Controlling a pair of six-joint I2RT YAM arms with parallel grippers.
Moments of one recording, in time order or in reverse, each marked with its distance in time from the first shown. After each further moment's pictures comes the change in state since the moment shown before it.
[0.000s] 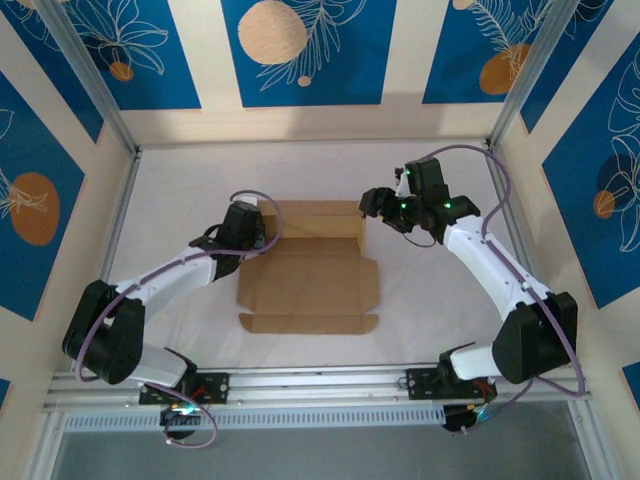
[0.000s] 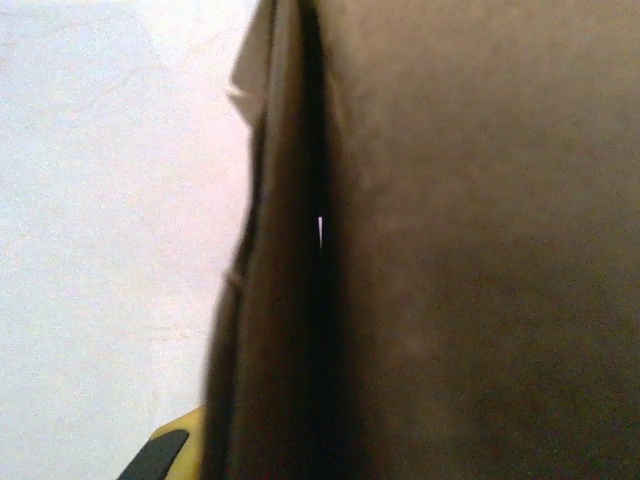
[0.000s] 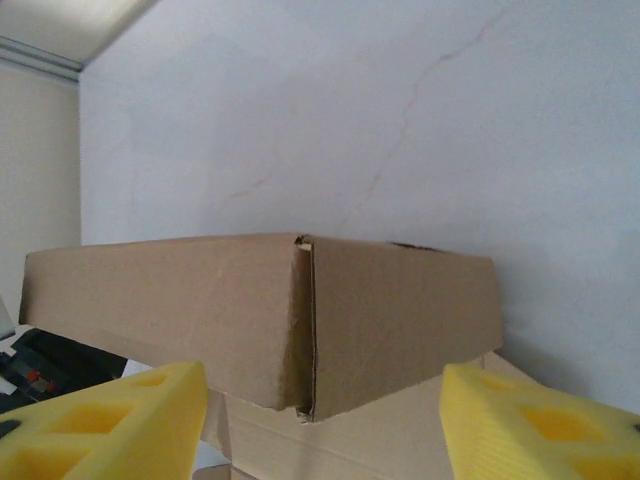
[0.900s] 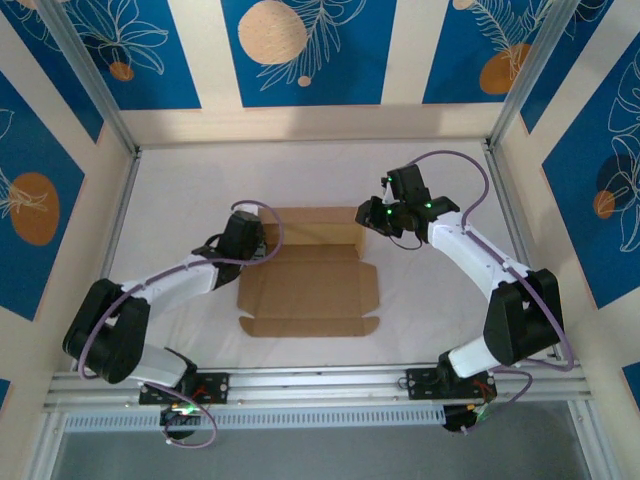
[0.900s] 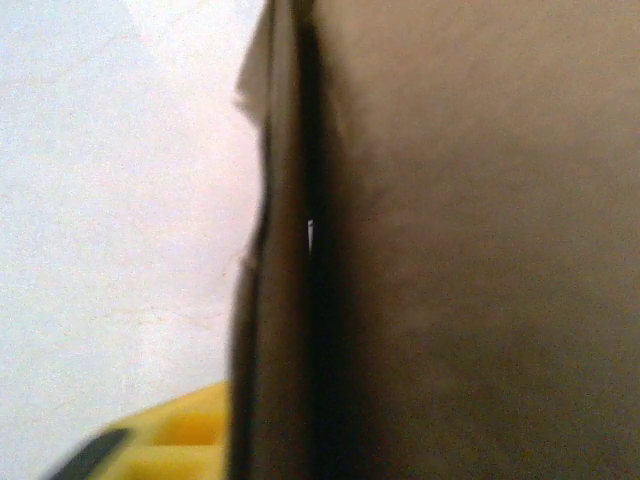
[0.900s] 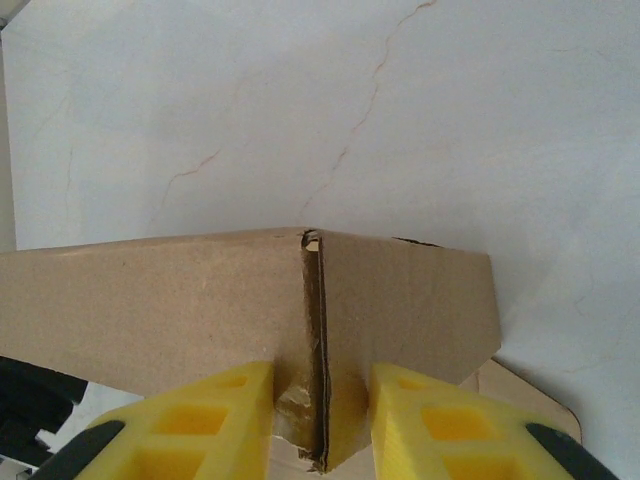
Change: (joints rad) left arm -0.010 -0.003 -0.090 0.110 0.013 -0.012; right arm 0.038 0.101 -0.031 0.056 0.051 -0.007
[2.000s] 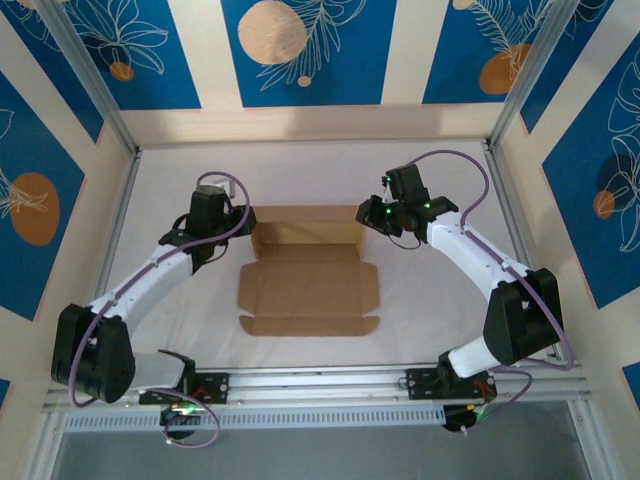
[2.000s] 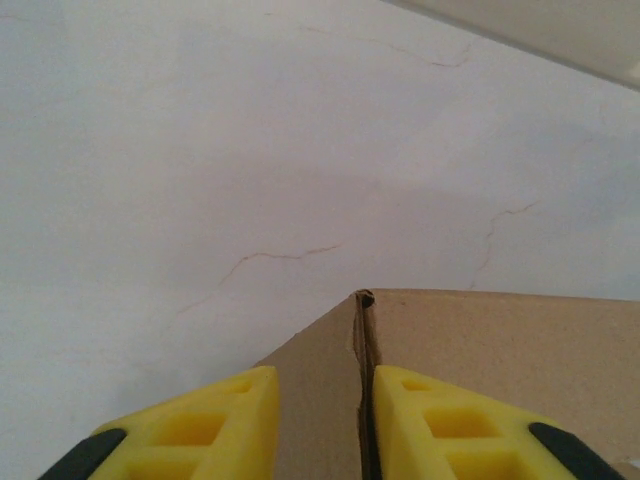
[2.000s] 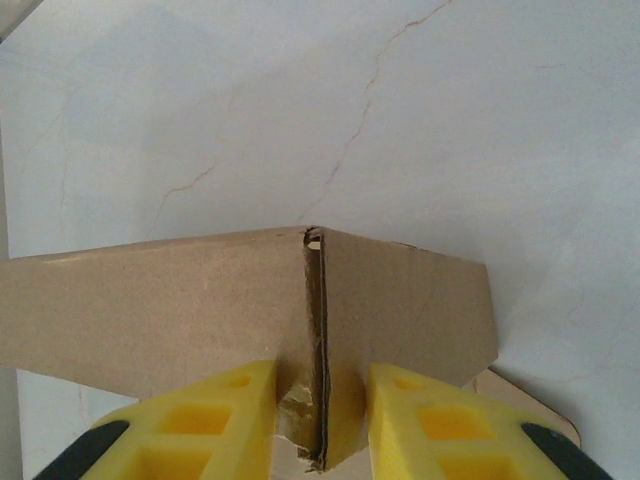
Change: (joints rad) left arm 0.186 -0.109 0.129 -0.108 0.333 -0.171; right arm 0.014 0.003 0.000 0.012 0.035 0.015
